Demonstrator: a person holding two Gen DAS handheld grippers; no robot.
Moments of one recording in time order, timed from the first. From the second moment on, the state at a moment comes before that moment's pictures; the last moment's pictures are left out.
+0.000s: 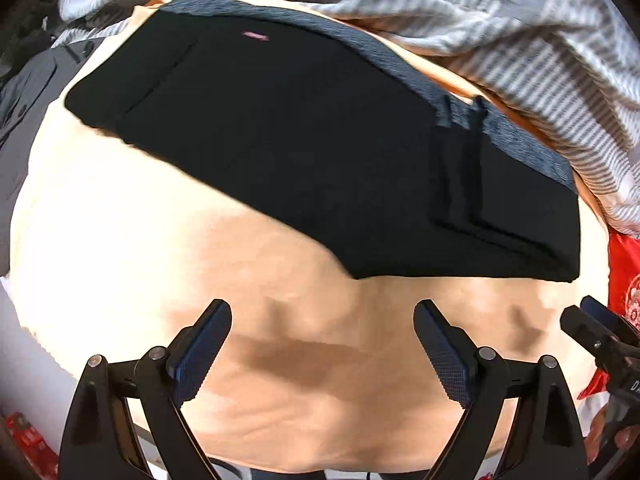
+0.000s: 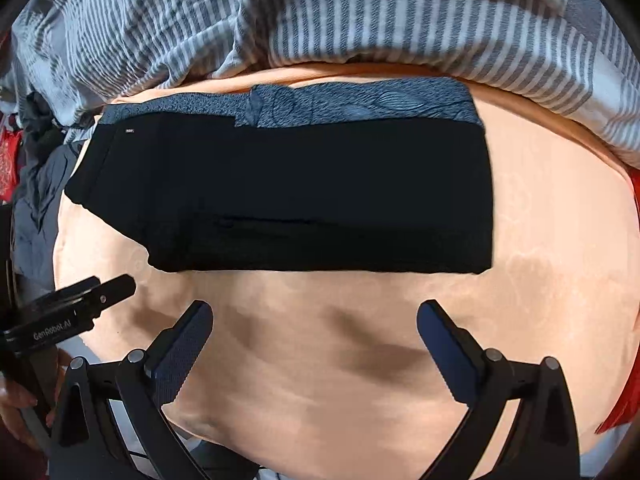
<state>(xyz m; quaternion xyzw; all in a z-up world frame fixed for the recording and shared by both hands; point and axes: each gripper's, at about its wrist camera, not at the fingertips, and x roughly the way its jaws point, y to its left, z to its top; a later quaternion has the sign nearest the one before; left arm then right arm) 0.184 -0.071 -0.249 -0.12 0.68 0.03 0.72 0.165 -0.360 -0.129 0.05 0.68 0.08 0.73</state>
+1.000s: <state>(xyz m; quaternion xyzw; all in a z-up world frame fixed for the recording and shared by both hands) 0.208 0.056 -0.256 -0.14 0.68 0.07 0.72 0.213 -0.229 -0.144 -0.02 0.70 0.08 0.71</state>
